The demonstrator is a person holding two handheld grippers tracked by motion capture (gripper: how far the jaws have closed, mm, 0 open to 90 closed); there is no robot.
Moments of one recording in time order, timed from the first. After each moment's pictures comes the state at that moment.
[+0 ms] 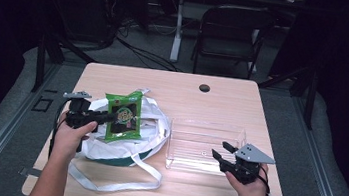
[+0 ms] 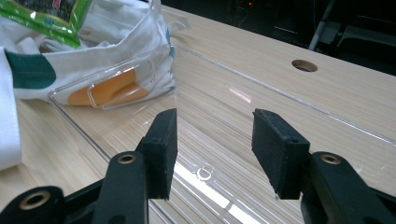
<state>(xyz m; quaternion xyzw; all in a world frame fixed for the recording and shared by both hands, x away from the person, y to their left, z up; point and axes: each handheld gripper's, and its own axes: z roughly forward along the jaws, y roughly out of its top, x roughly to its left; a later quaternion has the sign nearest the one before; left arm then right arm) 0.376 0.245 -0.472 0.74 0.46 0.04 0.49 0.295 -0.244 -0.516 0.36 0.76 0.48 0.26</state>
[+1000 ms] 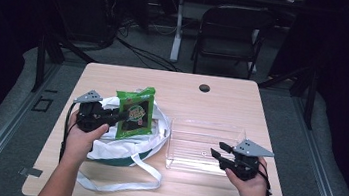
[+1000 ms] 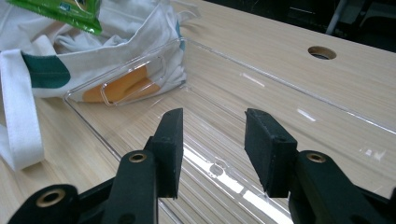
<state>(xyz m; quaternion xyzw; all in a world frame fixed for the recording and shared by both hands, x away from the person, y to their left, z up) 0.360 0.206 -0.454 0.75 0.40 0.10 0.52 0.301 -0.240 -0.506 0.37 0.77 0.47 0.21</state>
